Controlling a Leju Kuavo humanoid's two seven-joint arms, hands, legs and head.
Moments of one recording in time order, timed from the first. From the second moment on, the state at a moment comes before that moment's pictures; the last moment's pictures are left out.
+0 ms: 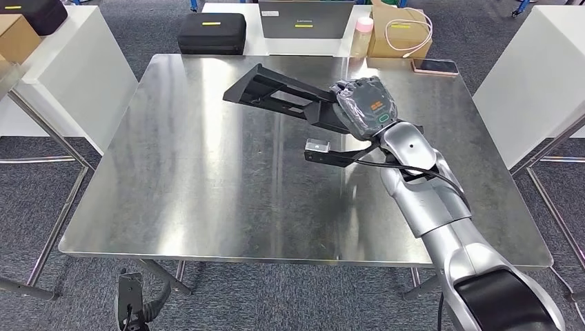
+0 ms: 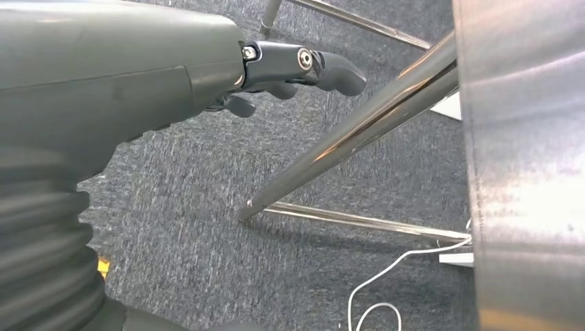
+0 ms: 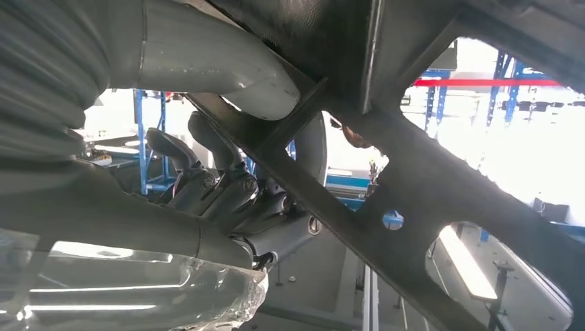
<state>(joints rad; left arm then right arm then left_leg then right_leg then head) -0.20 -0.22 0.60 -0.29 -0.47 0.37 -0.60 -0.83 -0.12 0.48 -0.67 1.35 -0.29 -0.28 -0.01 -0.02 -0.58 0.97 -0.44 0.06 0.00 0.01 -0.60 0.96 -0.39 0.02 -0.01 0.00</state>
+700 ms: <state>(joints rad) -0.18 -0.22 0.54 -0.27 -0.46 0.34 -0.39 -0.86 -0.11 0.47 -0.63 1.34 -0.29 -0.29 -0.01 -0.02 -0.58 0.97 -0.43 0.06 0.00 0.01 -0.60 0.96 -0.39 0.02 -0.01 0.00</state>
